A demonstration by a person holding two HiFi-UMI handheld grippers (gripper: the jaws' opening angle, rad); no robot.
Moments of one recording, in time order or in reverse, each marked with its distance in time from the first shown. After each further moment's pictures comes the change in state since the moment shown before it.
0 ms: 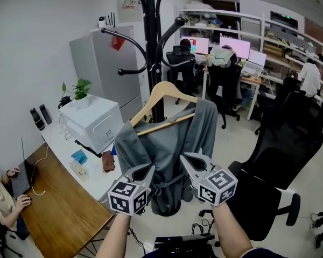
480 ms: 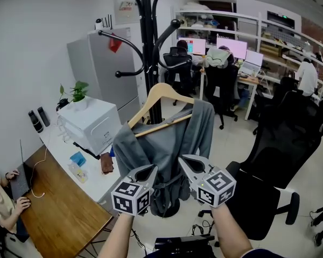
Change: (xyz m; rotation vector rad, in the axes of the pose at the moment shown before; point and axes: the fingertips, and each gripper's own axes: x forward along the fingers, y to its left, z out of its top) left arm 0.010 -0.014 0.000 -0.009 0.013 -0.028; right arm -0.005 0.003 -0.001 -0.020 0.017 0.000
